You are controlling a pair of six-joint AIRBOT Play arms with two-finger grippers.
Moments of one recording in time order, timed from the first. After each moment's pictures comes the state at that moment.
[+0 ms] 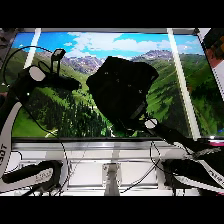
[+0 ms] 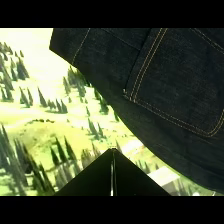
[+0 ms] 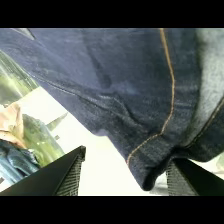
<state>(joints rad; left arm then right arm) -0.13 -1.32 1.20 1.14 -0.94 -1.20 0.63 -1.24 0.51 -0.28 0.34 1.87</state>
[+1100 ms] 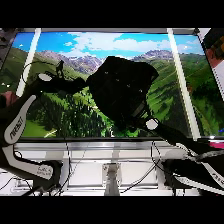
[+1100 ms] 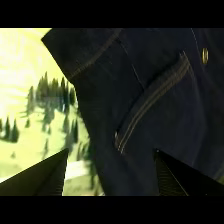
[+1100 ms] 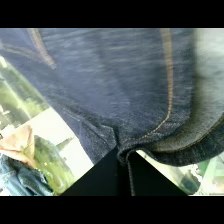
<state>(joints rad) -0.02 -1.66 1.20 0.57 -0.84 -1.15 0.63 -1.19 0.51 -0.41 0.25 2.00</state>
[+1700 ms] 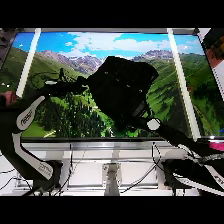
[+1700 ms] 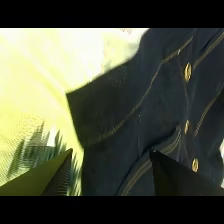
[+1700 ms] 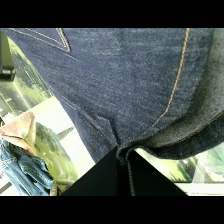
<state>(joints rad) -0.02 -1.85 1.22 0.20 -0.71 -1.05 0.63 -1.16 0.51 -0.43 0.29 2.00</state>
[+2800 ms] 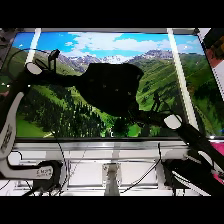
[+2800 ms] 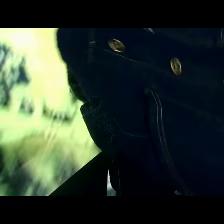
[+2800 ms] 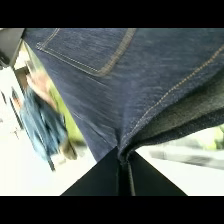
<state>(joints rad) -0.02 -1.44 1.30 1.08 -1.06 -1.15 0.48 -0.89 0.62 -0.68 0.66 1.98</state>
